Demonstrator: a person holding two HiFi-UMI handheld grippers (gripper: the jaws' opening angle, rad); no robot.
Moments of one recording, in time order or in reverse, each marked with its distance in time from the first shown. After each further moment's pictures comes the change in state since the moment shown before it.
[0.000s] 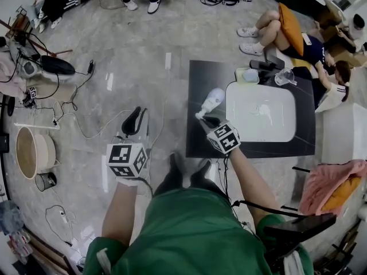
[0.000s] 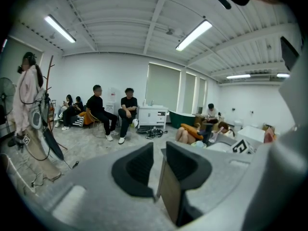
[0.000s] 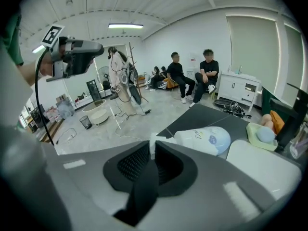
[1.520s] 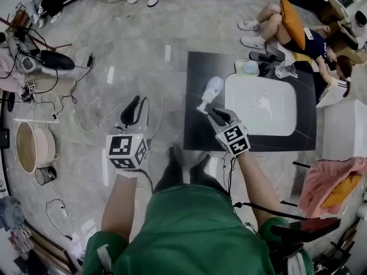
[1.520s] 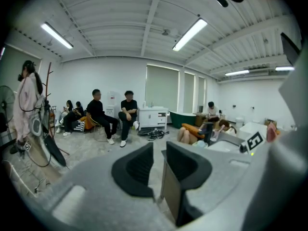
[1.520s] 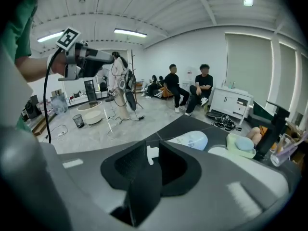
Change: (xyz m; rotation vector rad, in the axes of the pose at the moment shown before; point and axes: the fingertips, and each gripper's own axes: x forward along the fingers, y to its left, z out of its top) left arm 0.004 -0.012 0.006 0.049 -0.015 0.020; right arm -0.053 -0.010 0.002 -0.080 -0.101 -0.099
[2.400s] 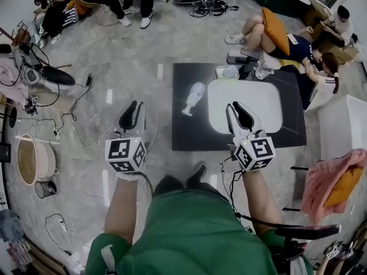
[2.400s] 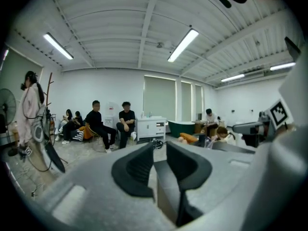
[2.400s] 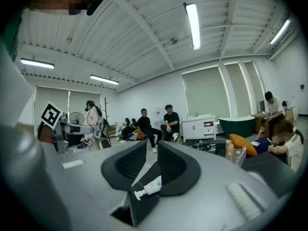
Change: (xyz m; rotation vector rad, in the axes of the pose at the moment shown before) left arm -0.054 -0.077 0.042 0.031 -0.127 -0.002; right arm -0.230 -0.032 0.101 0.247 -0.522 -0.303
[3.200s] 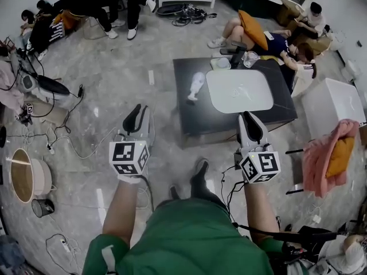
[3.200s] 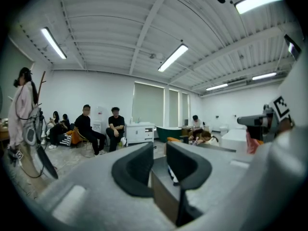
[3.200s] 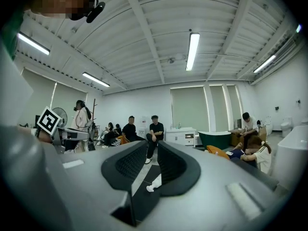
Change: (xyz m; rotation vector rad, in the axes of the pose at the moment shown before) left arm -0.157 0.034 -0.013 0.025 -0.078 -0.173; right arm -0.142 0.164 0.013 -0.067 -0.113 -0.251
